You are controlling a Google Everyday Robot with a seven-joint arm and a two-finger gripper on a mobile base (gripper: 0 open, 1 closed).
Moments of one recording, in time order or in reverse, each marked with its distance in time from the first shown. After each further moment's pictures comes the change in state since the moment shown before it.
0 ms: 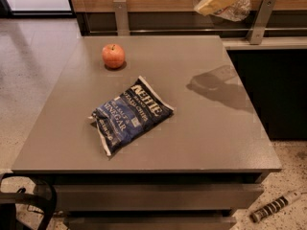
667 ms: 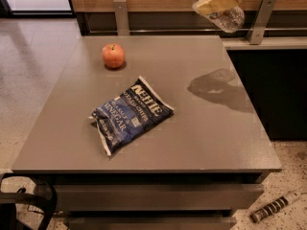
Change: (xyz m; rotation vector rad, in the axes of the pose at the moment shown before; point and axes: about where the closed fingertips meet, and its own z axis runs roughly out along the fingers) arm -0.009 0.007 -0.004 0.039 -0.171 0.147
